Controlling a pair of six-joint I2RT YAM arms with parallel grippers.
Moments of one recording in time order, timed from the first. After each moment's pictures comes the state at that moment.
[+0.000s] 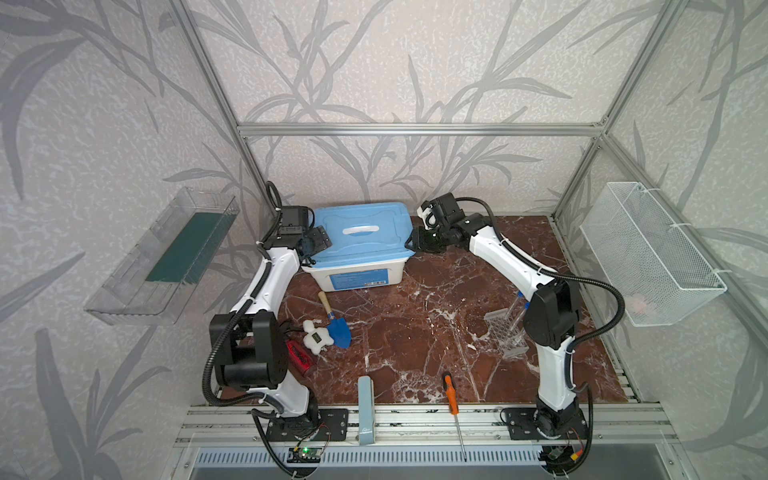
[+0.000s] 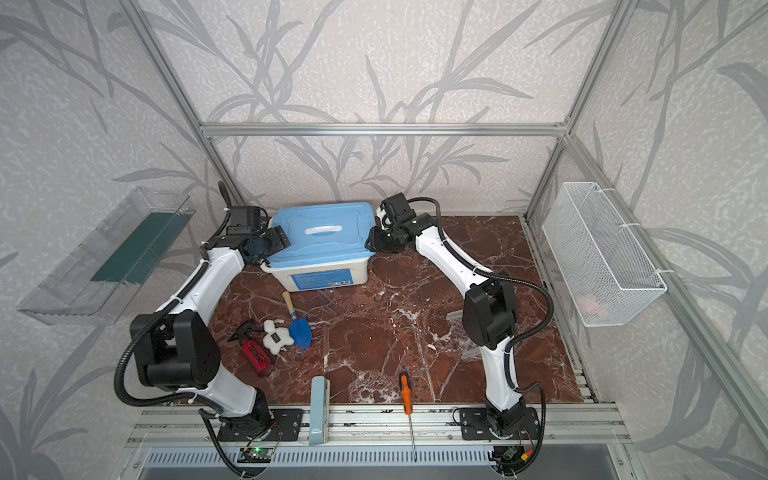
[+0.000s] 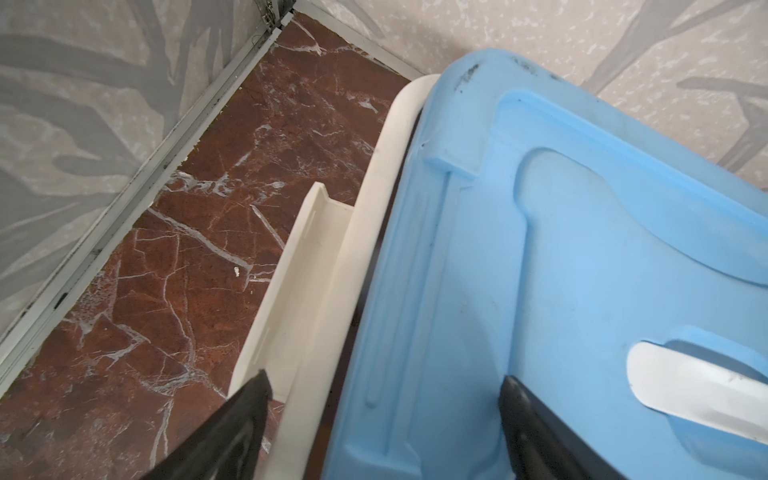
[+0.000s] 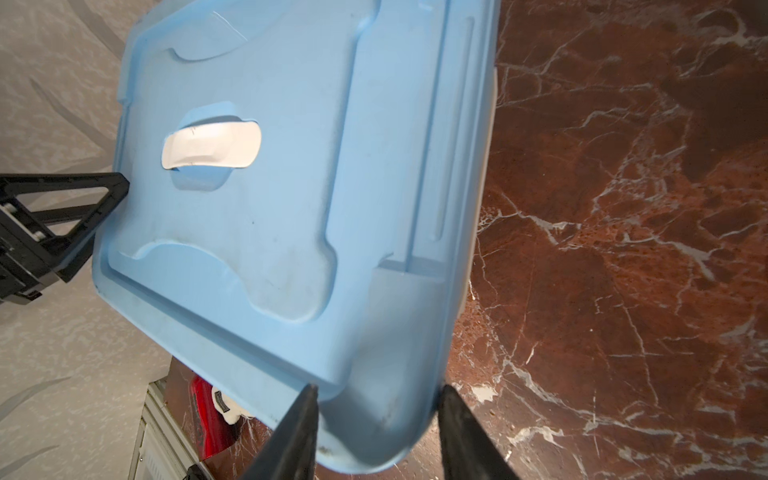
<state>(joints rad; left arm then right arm) 0.06 1.61 1.35 -0.56 -0.06 -0.45 0.56 2.06 1.96 -0.74 -0.32 0.51</state>
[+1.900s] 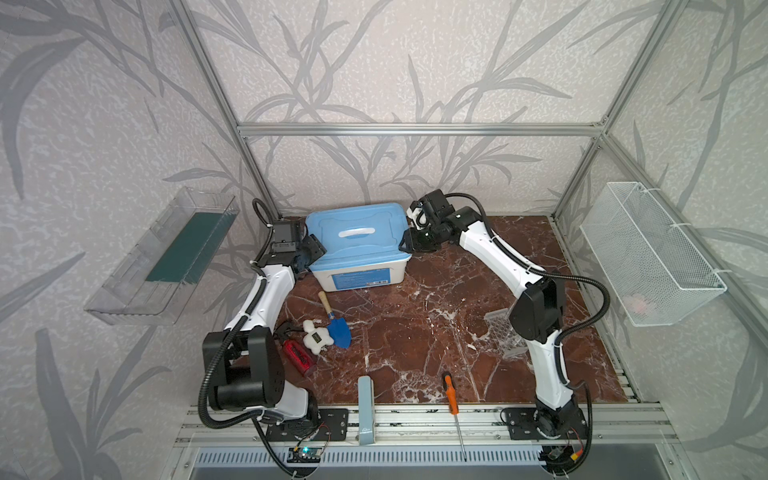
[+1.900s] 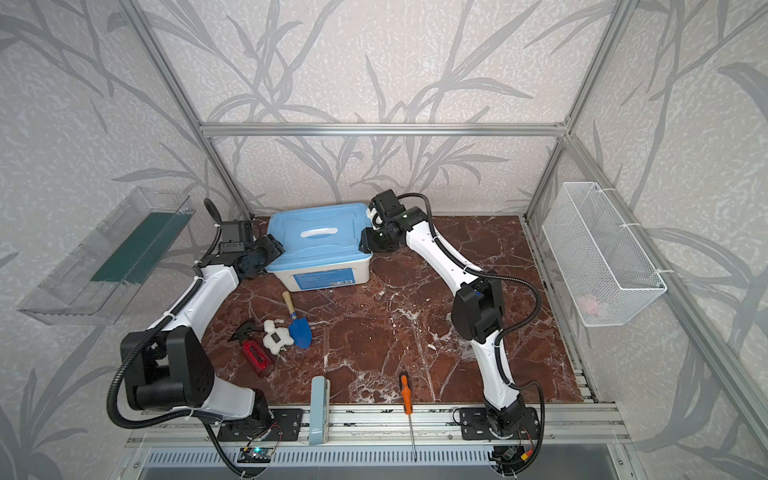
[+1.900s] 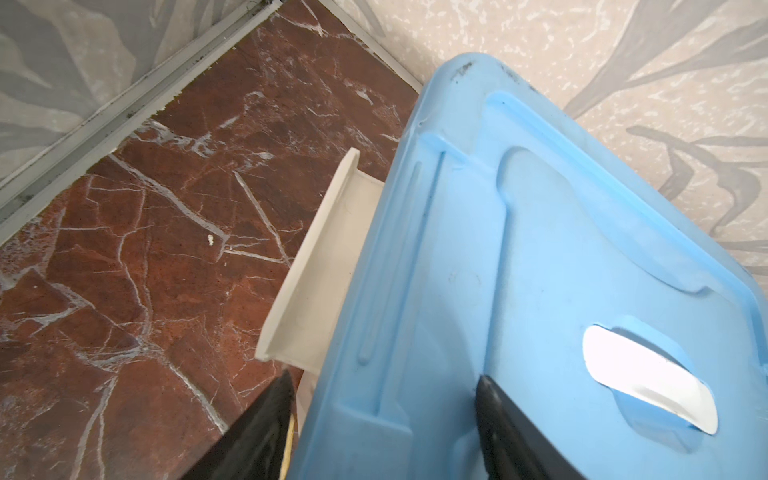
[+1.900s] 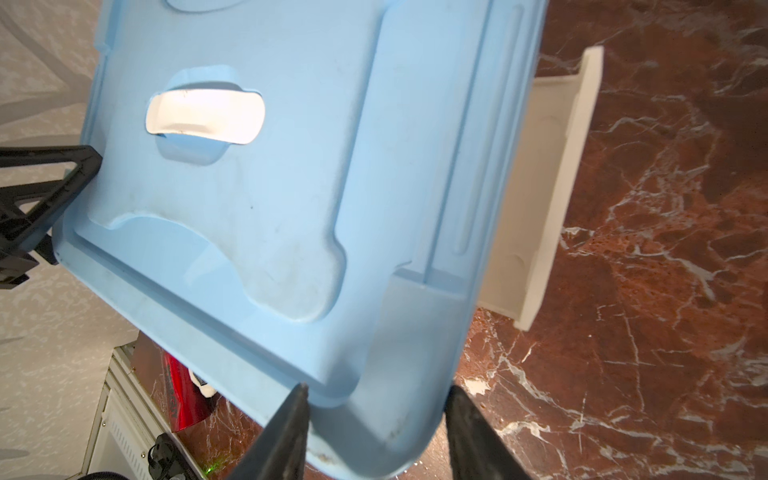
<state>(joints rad) 0.08 1.49 1.15 -0.41 0.03 -0.58 0.59 2.16 2.13 -0.91 -0.31 0.39</state>
